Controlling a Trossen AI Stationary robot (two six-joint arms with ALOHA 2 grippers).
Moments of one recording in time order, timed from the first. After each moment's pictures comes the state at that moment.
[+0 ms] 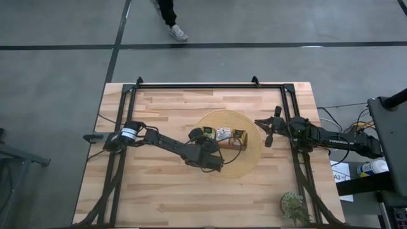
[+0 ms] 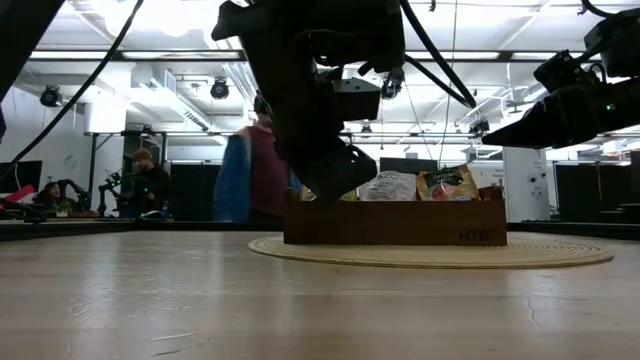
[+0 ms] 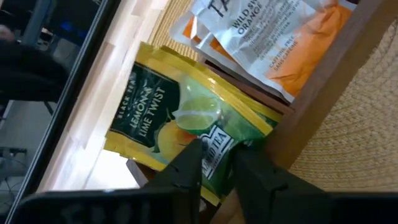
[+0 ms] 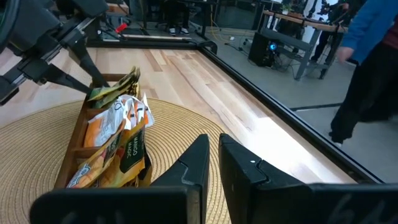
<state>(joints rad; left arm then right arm) -0.23 2.14 1.62 -0.84 -0.83 -0.55 -0.23 0.23 0.01 0.03 0.16 -0.08</state>
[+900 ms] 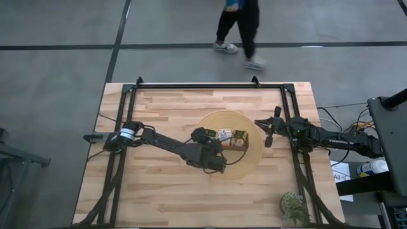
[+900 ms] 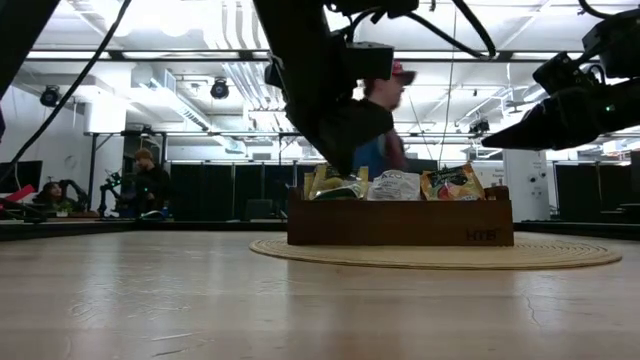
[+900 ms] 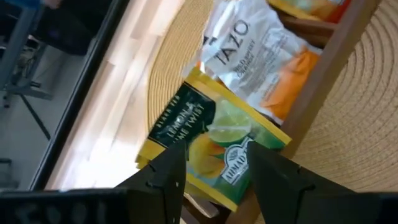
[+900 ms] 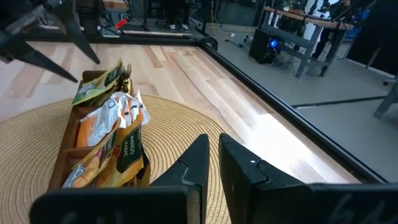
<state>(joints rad) -0.25 2.13 1.75 -0.94 -0.80 -0.53 -0.23 0.24 0.01 0.03 0.16 -0.08</state>
